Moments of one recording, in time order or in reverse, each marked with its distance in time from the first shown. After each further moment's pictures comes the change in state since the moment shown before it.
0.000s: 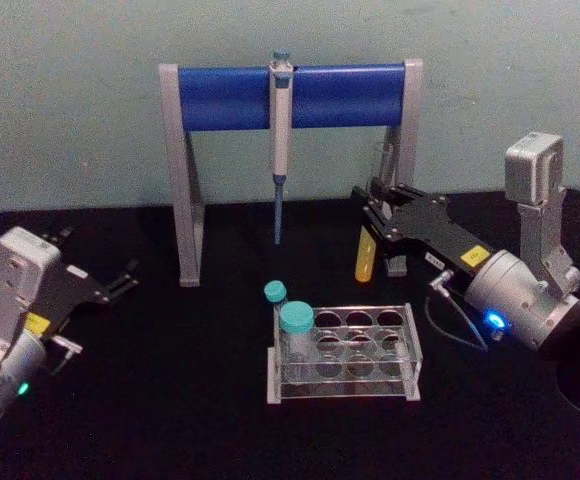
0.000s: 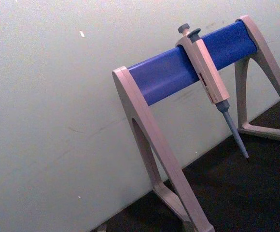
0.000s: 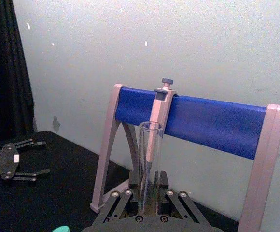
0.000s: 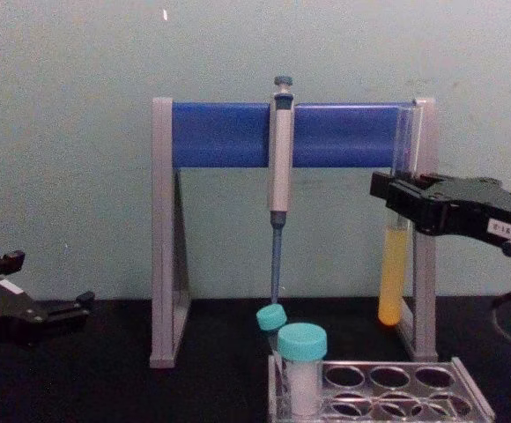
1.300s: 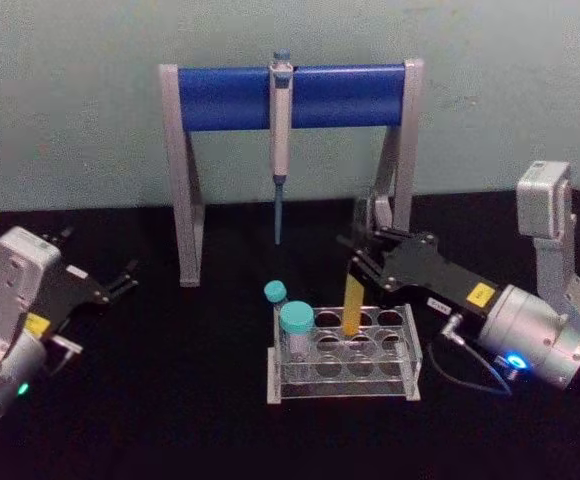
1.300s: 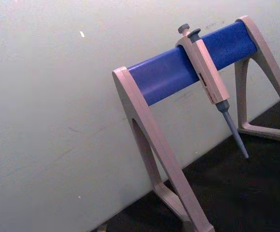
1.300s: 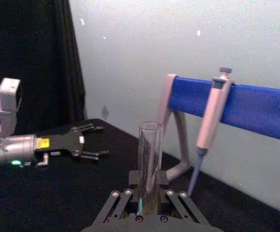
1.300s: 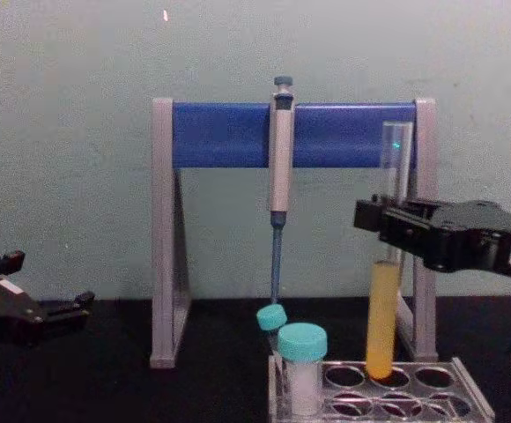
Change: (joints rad) left arm 0.000 0.000 0.000 0.000 0.000 0.000 0.000; right arm -0.084 0.110 -0.027 -0.138 0.099 0.064 0.123
